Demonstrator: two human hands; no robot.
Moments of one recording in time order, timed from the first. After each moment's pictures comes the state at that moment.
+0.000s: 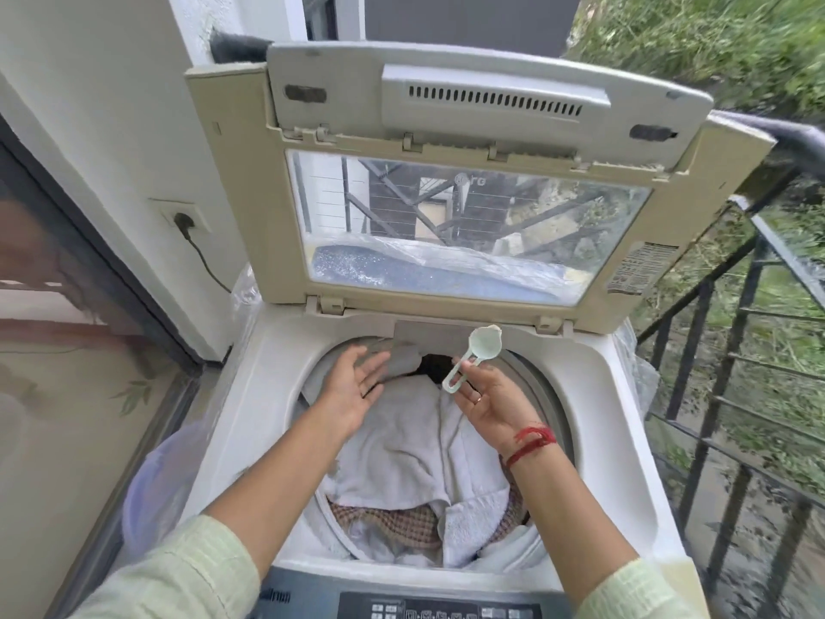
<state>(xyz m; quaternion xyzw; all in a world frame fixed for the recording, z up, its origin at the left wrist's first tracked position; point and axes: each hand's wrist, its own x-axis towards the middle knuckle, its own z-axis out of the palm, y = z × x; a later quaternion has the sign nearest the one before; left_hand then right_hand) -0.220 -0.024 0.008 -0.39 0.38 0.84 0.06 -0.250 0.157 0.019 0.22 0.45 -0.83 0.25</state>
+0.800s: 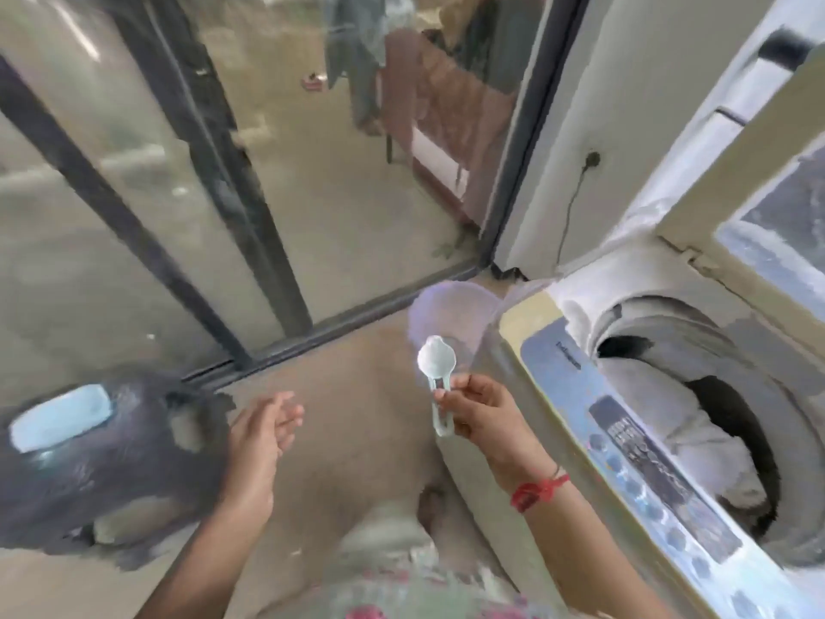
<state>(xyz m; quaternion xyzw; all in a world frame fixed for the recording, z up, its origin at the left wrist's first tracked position) 0.342 0.016 0.017 -0.64 0.30 0.57 -0.41 0.110 0.075 0.058 -0.27 0.59 -0.48 0.59</state>
